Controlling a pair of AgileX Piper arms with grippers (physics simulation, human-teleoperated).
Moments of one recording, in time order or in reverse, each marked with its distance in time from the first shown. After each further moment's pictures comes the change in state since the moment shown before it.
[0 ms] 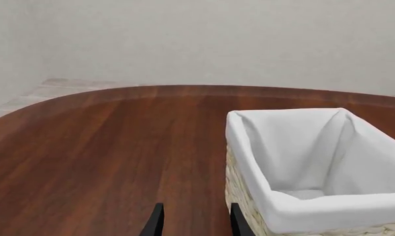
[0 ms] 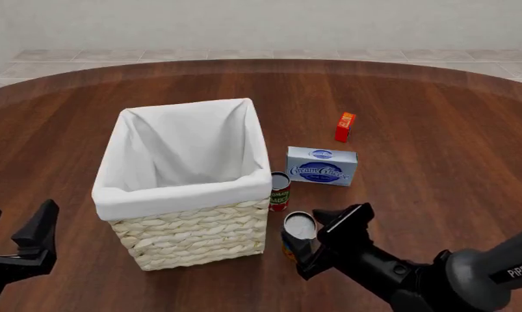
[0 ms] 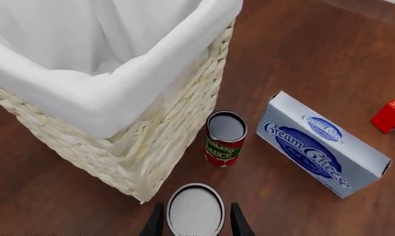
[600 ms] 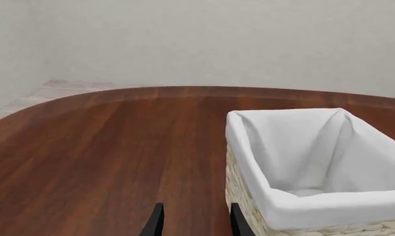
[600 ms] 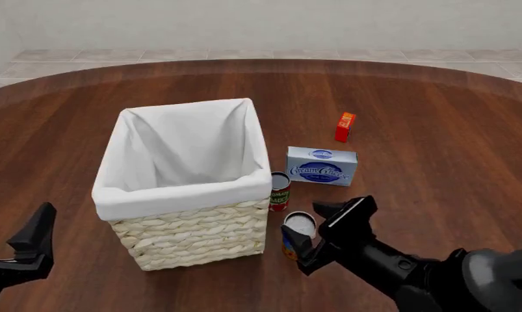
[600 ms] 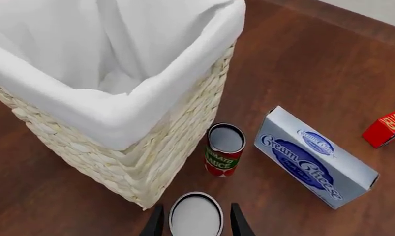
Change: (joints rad) left arm 0.002 -0.062 0.000 0.054 0.001; right arm 0.005 -0.087 -0.009 0.067 -0.026
